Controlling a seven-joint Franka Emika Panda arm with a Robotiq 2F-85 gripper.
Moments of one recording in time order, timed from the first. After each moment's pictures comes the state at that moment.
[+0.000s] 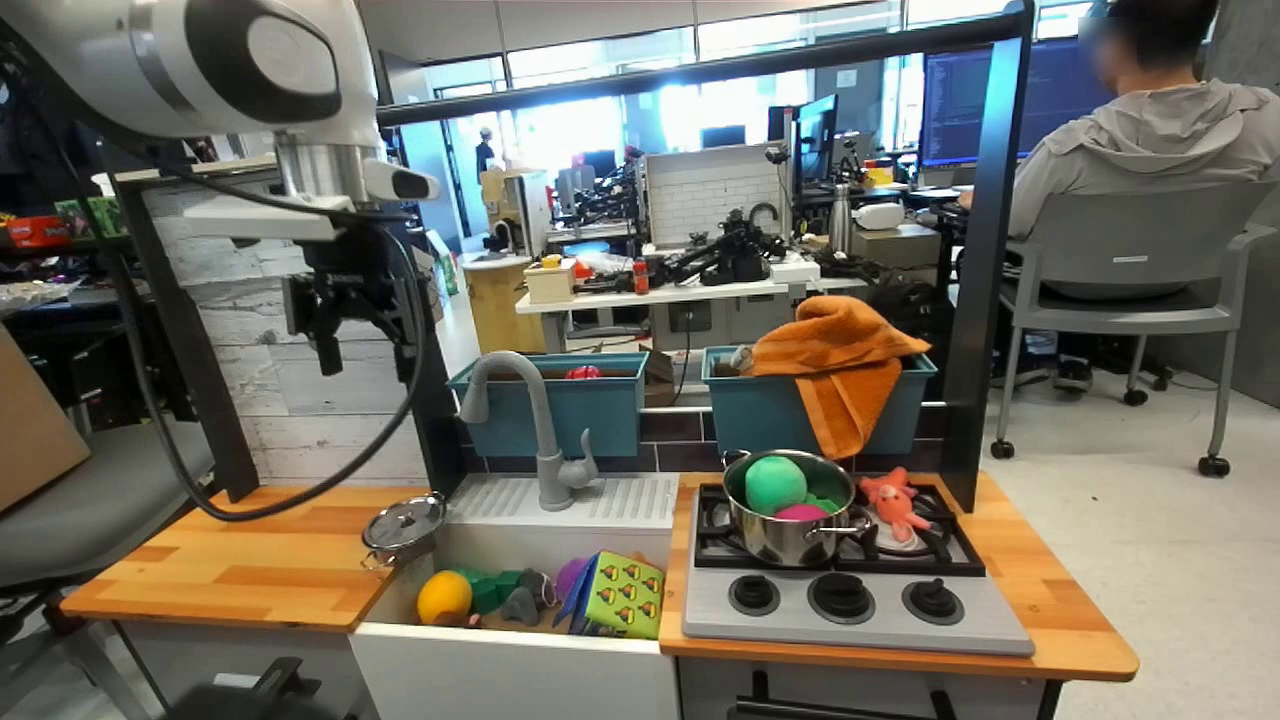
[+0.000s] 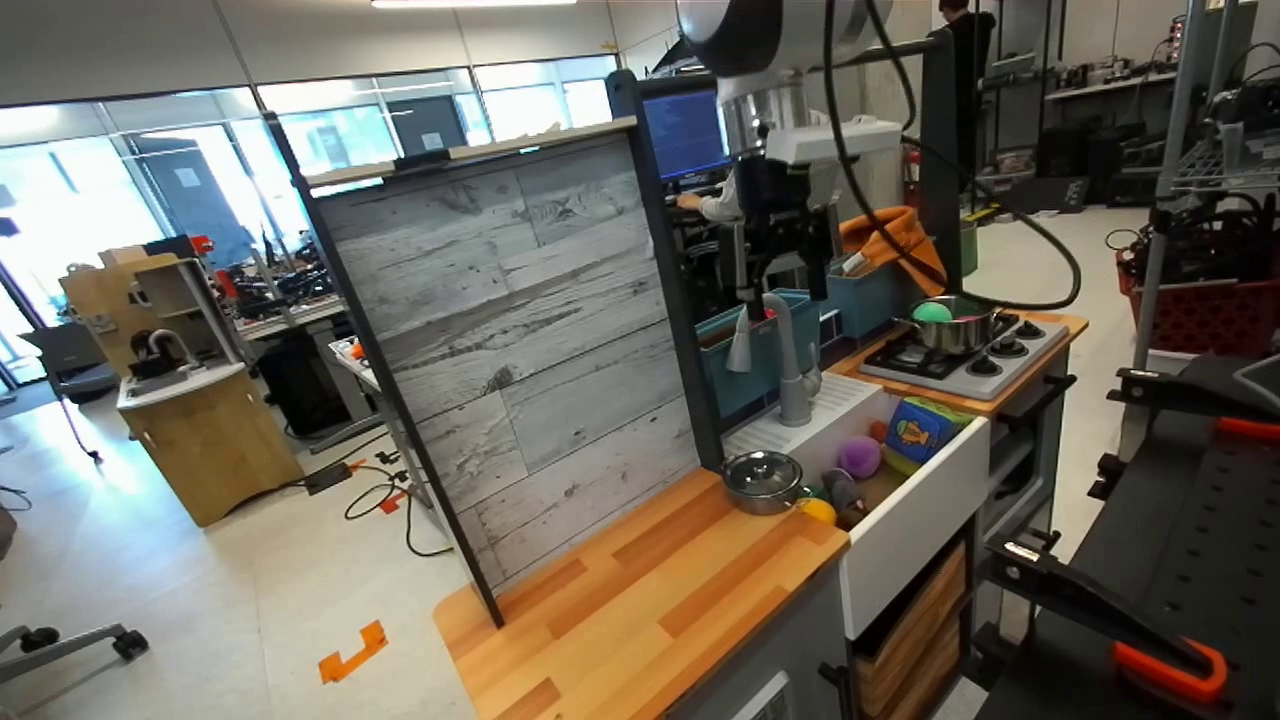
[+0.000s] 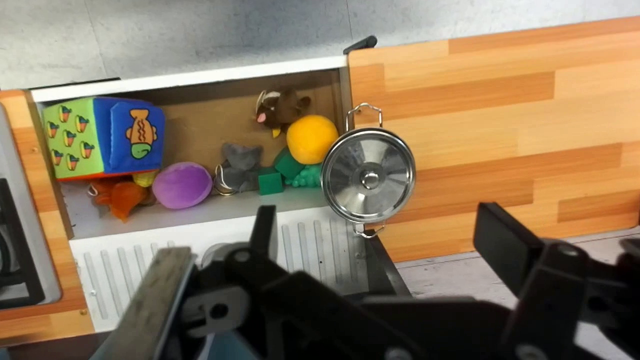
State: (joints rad) arm -0.02 0.58 -0.01 -1.79 0.08 2.29 0.01
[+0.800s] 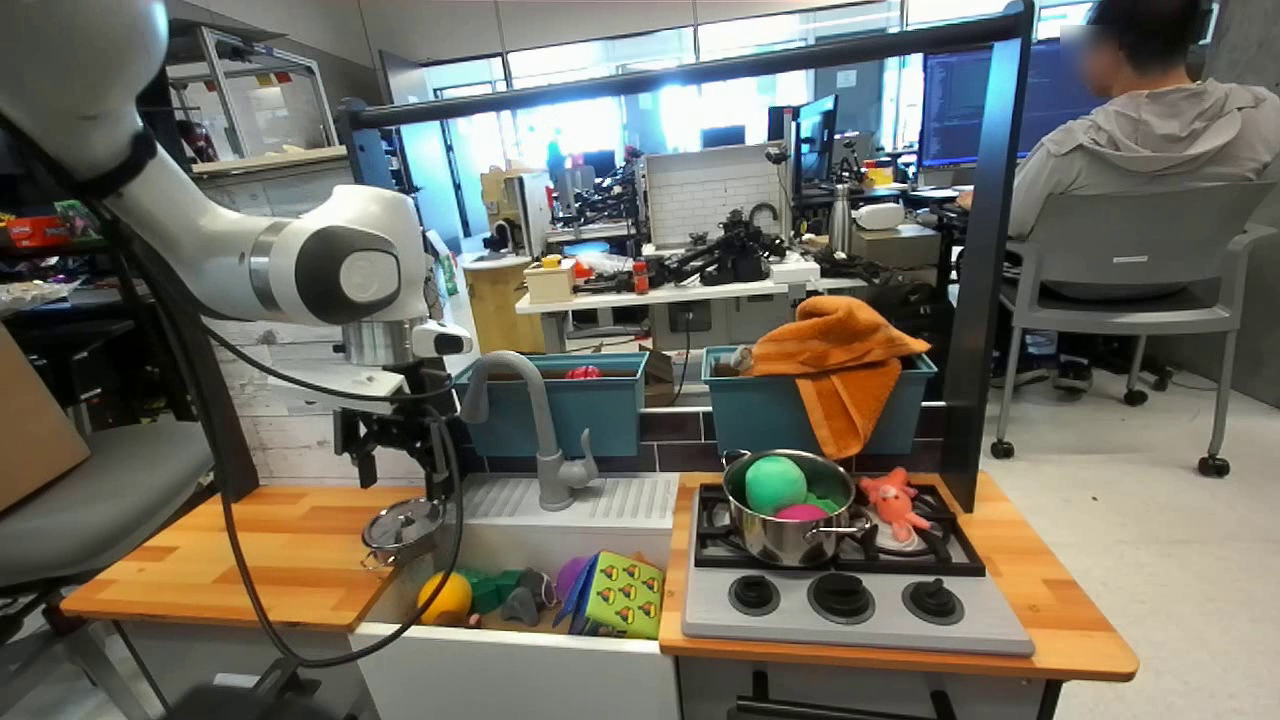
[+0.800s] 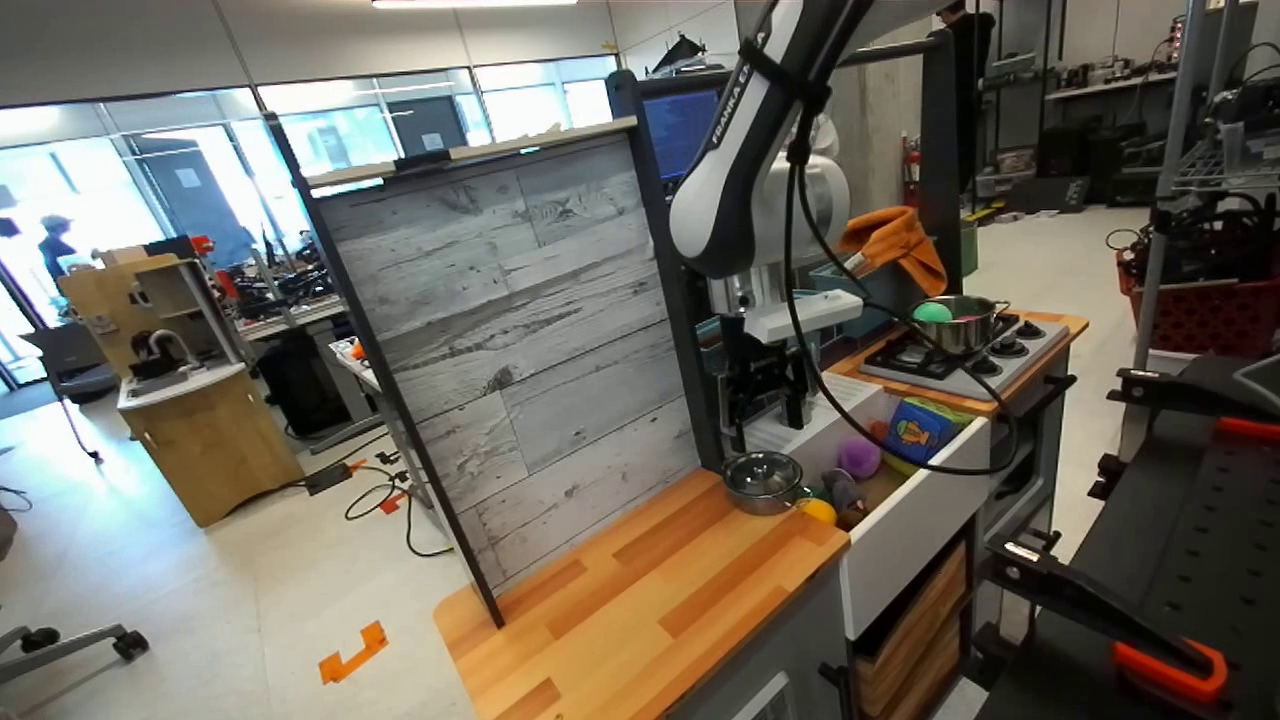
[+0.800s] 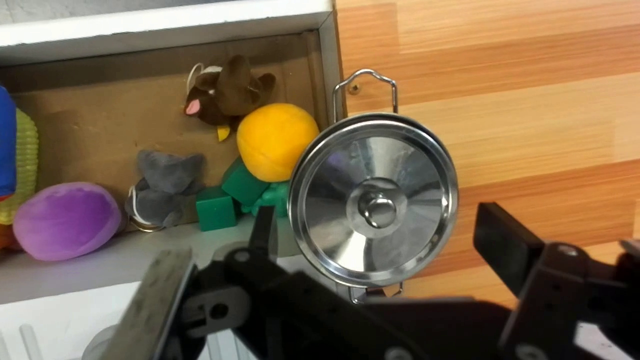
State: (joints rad) arm -0.03 1.02 0.03 -1.48 0.10 2.38 0.01
